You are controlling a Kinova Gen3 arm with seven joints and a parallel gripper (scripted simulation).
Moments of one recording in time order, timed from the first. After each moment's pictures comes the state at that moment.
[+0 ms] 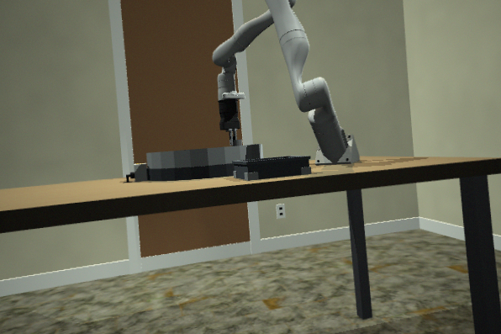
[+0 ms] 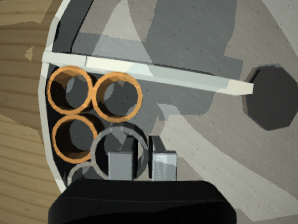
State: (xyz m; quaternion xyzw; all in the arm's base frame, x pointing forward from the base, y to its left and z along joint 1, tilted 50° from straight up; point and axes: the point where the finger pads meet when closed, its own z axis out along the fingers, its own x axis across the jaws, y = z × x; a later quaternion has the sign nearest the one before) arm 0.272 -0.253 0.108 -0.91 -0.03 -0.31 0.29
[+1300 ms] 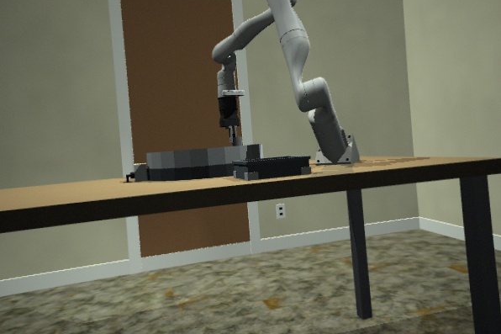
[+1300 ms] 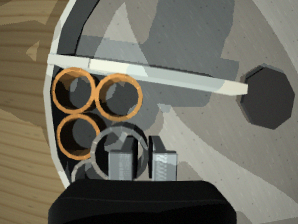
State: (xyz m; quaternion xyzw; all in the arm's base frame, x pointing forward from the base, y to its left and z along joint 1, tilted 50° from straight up) arm 0.266 -0.259 0.115 -0.91 -0.03 -0.31 0.29
